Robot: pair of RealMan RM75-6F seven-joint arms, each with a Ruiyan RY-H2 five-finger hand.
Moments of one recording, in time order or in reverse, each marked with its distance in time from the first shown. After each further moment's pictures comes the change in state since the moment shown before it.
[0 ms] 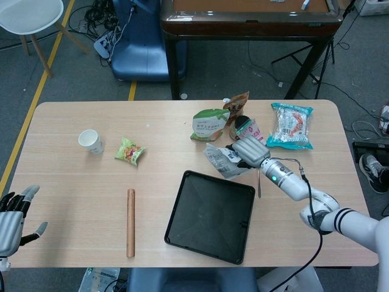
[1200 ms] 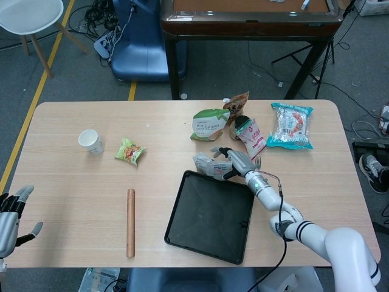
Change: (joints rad) left arm 0.009 -0.001 -0.004 0.009 -0.018 0.009 0.014; right arm -0.049 -0.464 0.106 0.439 0.102 -0.080 0.481
